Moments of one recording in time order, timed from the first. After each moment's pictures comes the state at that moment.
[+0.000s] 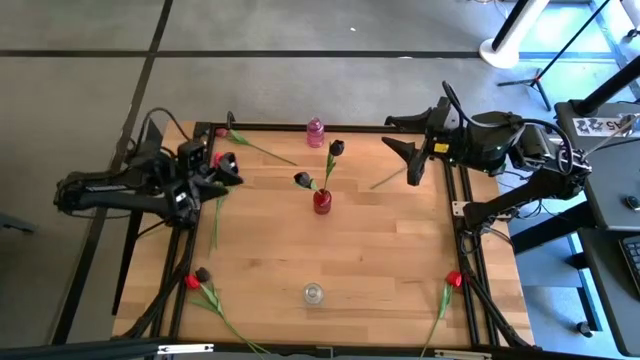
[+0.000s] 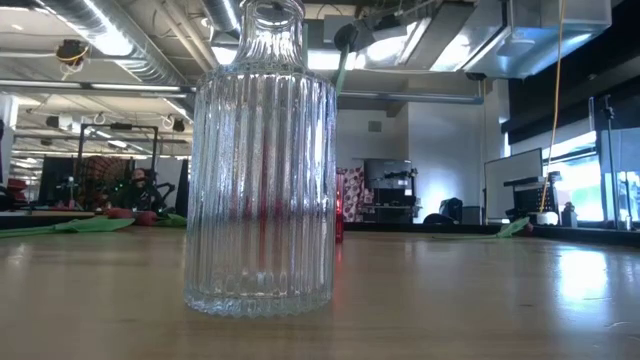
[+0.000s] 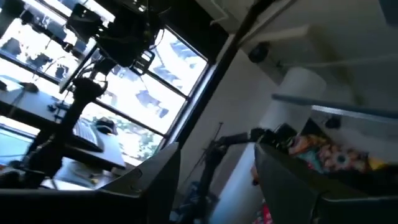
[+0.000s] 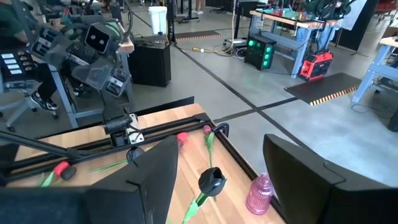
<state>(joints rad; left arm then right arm) 0.10 0.60 0.64 0.38 0.36 -0.73 0.12 1.26 1.81 -0.79 0.54 0.12</state>
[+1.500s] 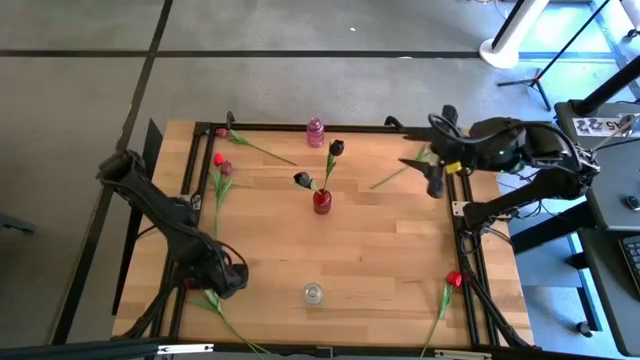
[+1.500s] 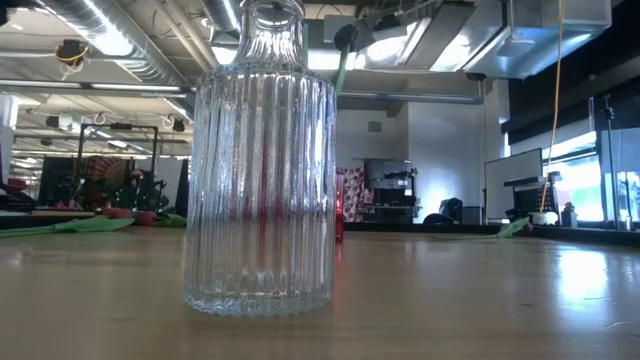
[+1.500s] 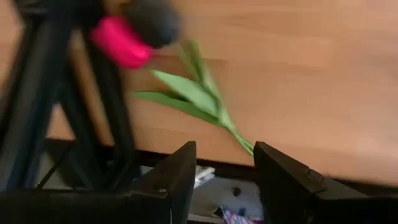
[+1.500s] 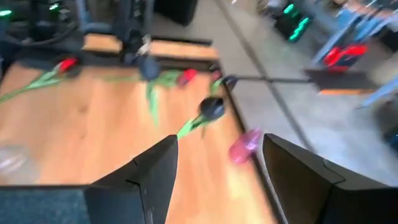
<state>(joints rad) -0.73 1.43 1.04 -1.07 0.29 -2.42 0.12 1.20 1.81 -1.09 0.40 -0.06</state>
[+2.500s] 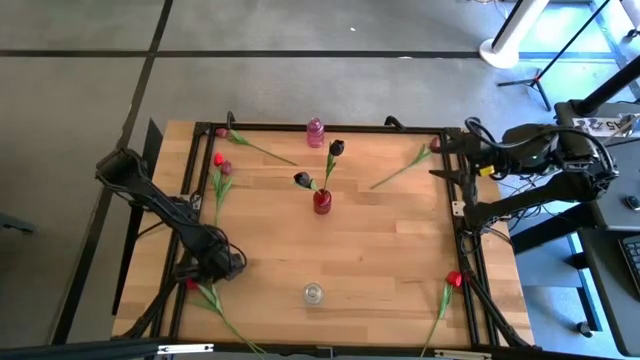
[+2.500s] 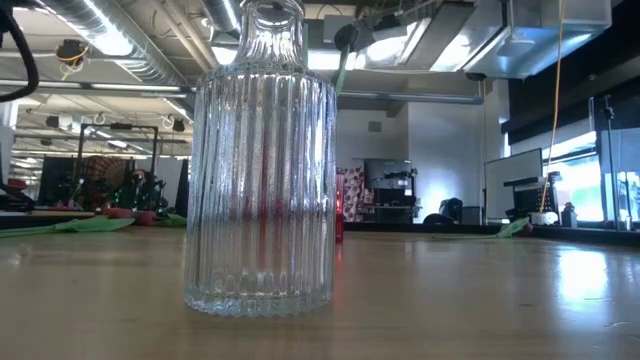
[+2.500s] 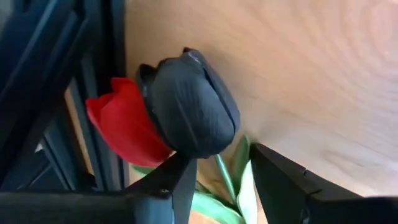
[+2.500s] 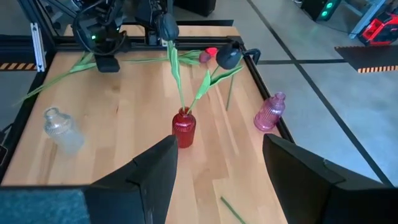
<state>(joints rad) -0.66 1.39 0.53 -0.58 0.47 -2.62 0.12 0.94 1.59 -1.17 0.30 0.05</state>
